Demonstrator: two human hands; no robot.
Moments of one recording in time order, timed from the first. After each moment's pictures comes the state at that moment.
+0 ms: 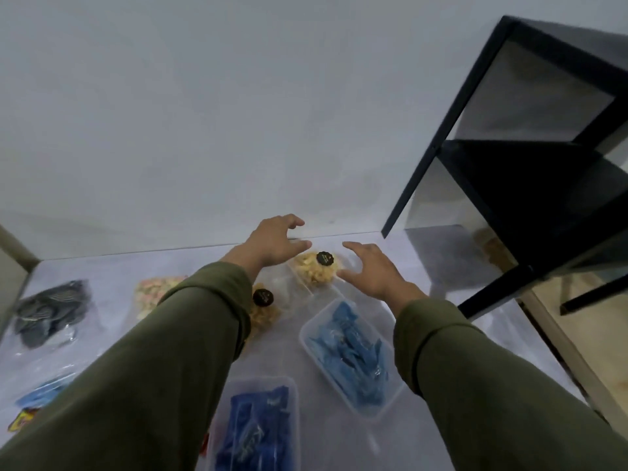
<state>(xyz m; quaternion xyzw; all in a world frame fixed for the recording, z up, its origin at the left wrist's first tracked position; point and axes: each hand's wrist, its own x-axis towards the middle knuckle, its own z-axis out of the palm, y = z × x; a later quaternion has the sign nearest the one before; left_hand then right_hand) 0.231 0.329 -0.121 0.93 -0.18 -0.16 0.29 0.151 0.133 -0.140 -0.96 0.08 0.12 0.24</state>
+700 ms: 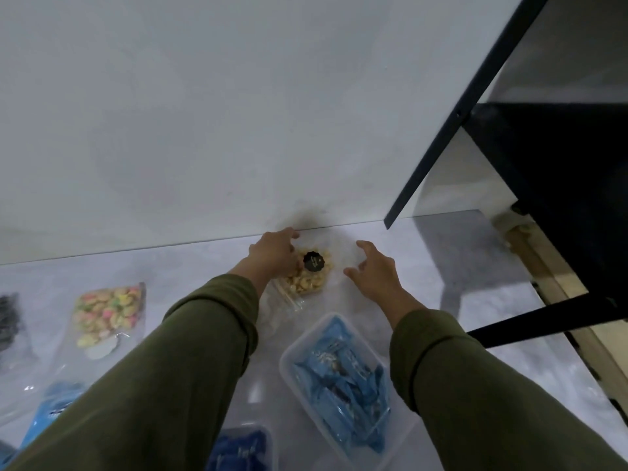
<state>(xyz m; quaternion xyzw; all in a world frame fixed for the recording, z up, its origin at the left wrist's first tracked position) 0.271 0.275 -0.212 0.93 -0.09 -0.25 0.24 0.193 0.100 -0.218 -0.90 0.23 0.12 0.35</state>
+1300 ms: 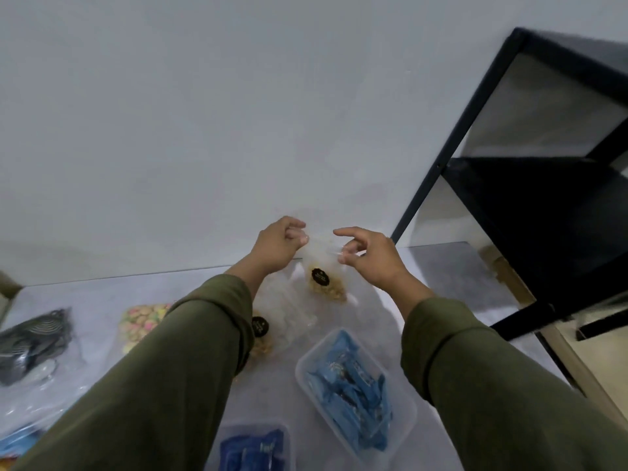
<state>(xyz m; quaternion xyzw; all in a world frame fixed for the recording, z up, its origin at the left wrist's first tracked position) 0.266 0.307 -0.130 0.85 -0.09 -0.15 0.49 0.198 0.126 -0.107 -0.89 0.09 0.02 0.44</state>
